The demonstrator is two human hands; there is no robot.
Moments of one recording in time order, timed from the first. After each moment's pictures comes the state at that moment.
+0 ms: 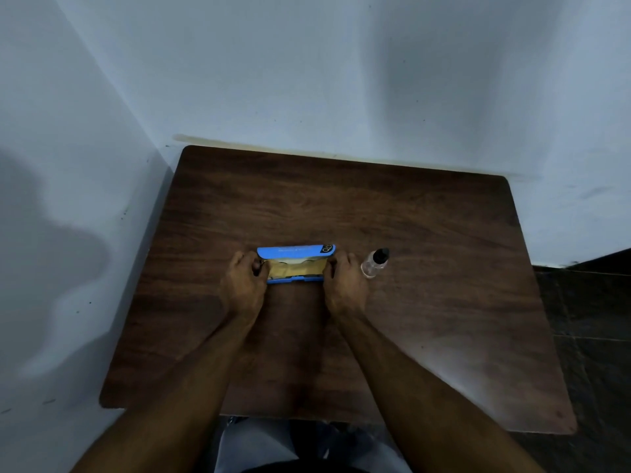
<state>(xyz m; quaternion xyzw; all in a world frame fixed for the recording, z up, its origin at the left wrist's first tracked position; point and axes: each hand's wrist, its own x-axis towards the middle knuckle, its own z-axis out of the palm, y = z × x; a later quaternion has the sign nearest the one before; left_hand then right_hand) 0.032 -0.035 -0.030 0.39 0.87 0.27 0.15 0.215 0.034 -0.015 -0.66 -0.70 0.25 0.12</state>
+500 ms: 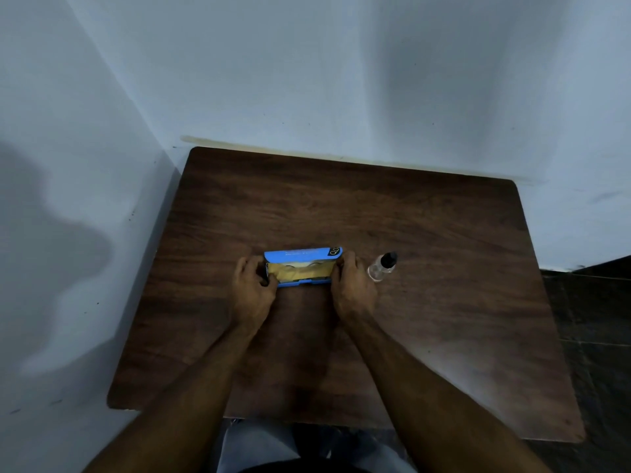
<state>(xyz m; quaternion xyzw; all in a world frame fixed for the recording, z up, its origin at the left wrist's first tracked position) 0.025 -0.046 -0.048 0.41 0.82 0.35 0.18 0.215 0.036 -0.009 -0.66 -0.70 0.26 0.08</state>
